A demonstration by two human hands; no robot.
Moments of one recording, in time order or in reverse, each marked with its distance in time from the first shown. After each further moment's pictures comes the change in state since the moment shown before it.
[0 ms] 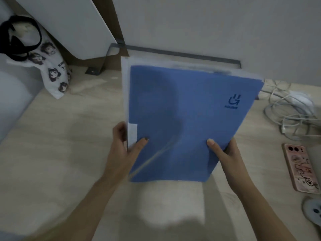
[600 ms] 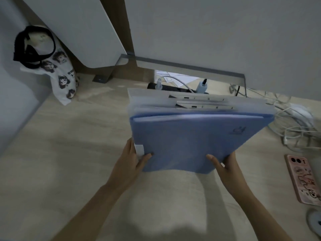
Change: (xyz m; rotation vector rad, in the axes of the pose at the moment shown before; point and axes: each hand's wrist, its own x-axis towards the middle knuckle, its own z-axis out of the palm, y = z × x) left_hand 0.012 -0.043 -0.014 0.290 -0.173 0.100; right_hand 0.010 0.023 0.006 -0.316 -0.016 -0.099
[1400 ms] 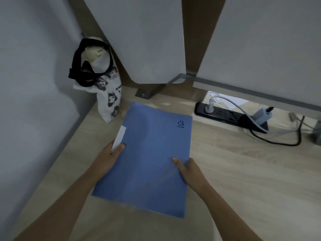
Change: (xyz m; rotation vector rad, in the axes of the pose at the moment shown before) left_hand 0.102 -0.142 -0.192 -0.031 0.066 -0.431; right_hand 0.109 -0.028 0.267 -0.092 -0.359 0.344
